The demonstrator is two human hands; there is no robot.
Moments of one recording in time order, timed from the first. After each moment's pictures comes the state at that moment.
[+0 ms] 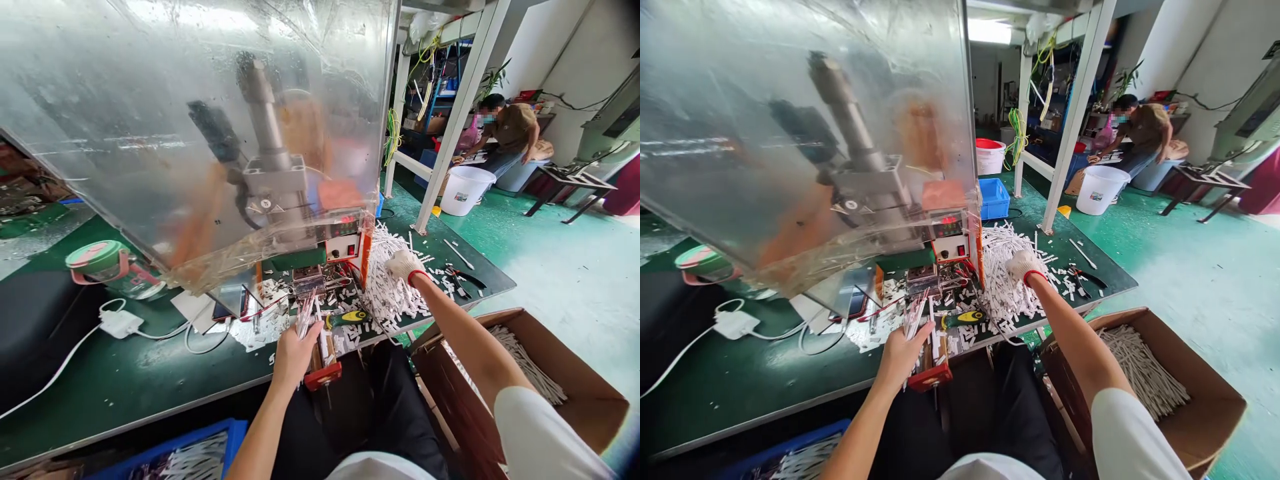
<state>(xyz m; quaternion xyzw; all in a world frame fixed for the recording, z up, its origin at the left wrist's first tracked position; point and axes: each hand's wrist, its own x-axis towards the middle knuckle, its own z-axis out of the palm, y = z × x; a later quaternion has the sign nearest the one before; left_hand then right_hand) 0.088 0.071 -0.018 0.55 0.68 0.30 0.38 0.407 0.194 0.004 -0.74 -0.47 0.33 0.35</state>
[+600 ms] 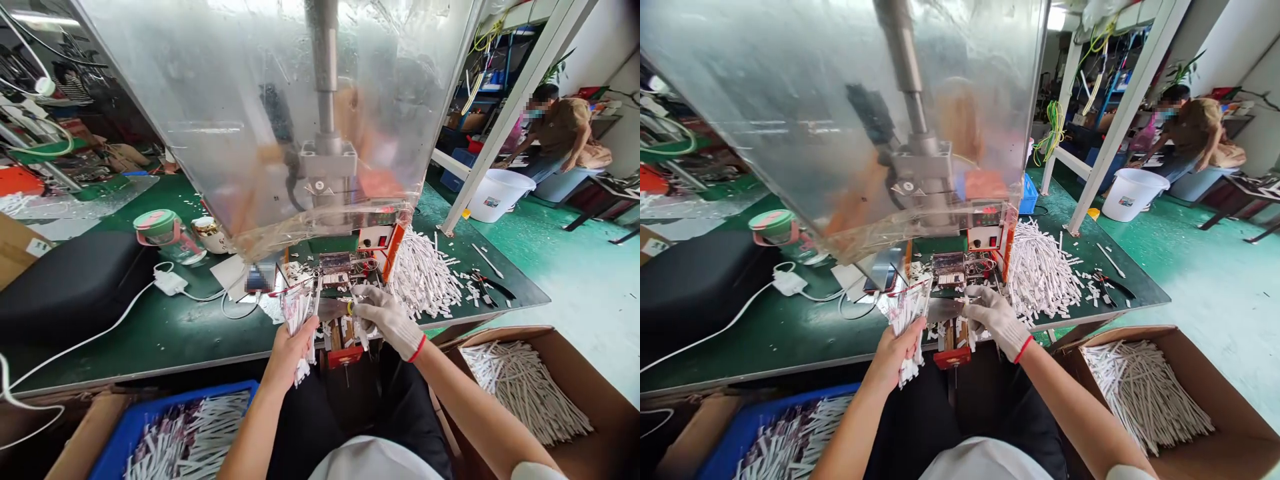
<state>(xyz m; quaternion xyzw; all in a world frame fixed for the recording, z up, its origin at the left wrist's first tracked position) 0.049 0.037 -0.019 0.40 0.60 0.45 0.52 0.266 0.071 -0.003 -0.44 -0.42 0.67 0.42</state>
